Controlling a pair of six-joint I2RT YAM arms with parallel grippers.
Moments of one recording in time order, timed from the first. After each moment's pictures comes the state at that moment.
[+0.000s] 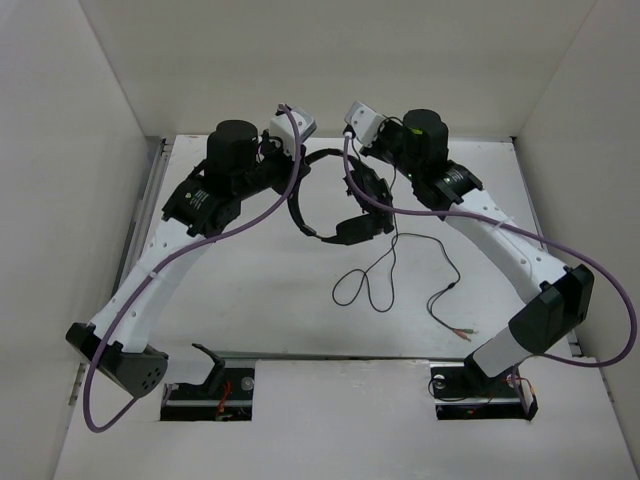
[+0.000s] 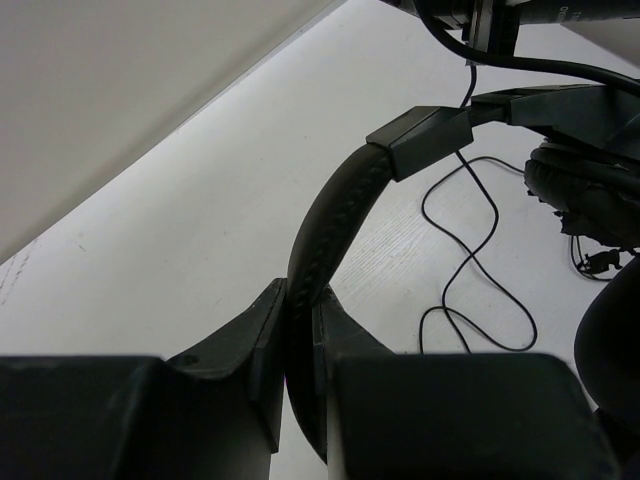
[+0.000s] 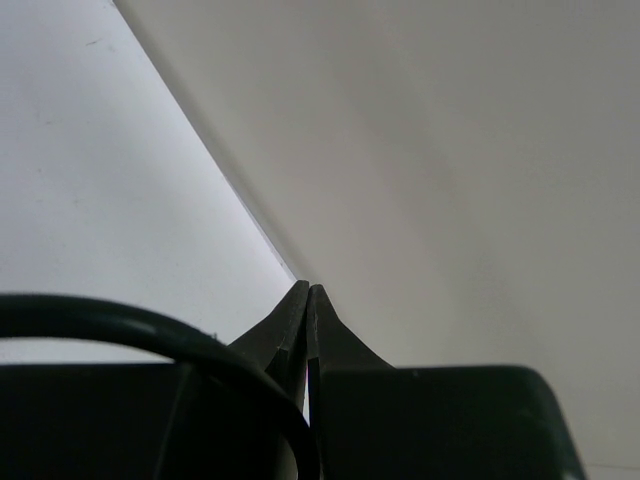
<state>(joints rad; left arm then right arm) -0.57 1.31 1.59 -0.60 0.19 0.14 0.56 1.56 1.57 -0.17 0.05 -0.81</state>
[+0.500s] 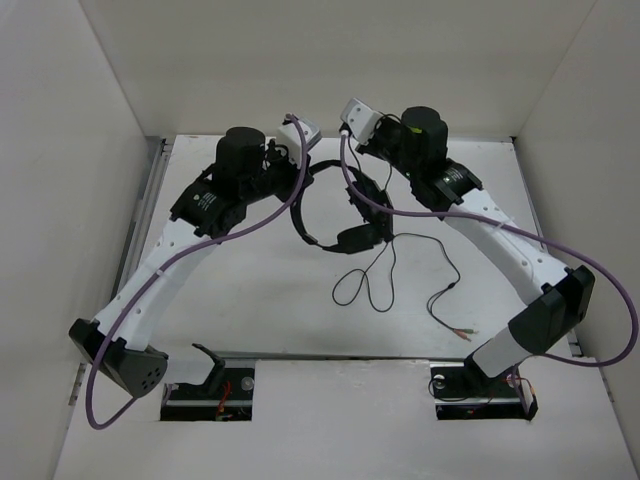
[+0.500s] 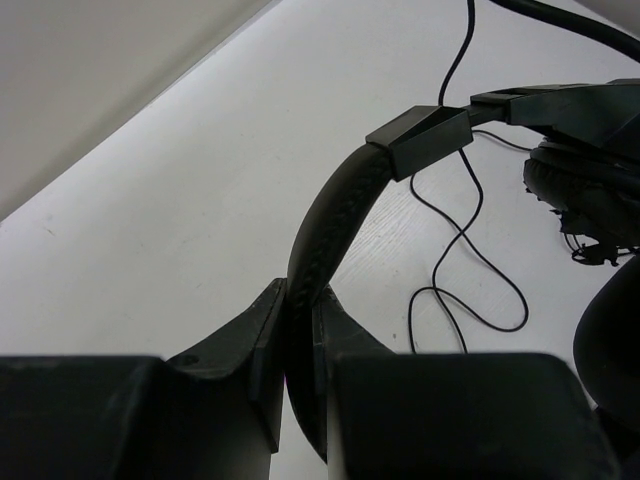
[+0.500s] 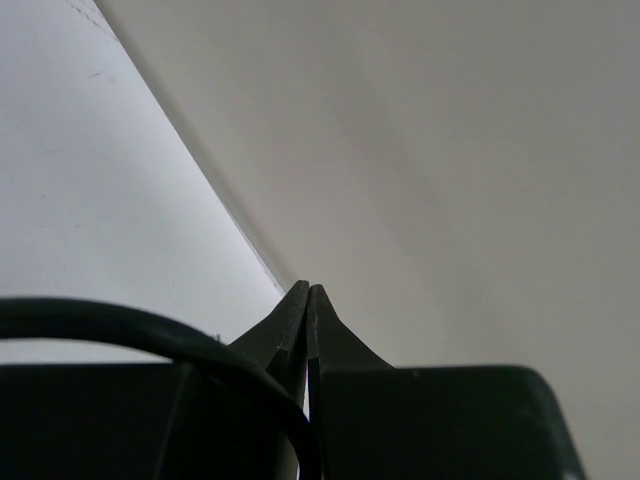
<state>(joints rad) -0.58 1.31 1.53 -0.59 0.21 0.13 0.58 1.56 1.61 -0.17 0.05 -0.82</state>
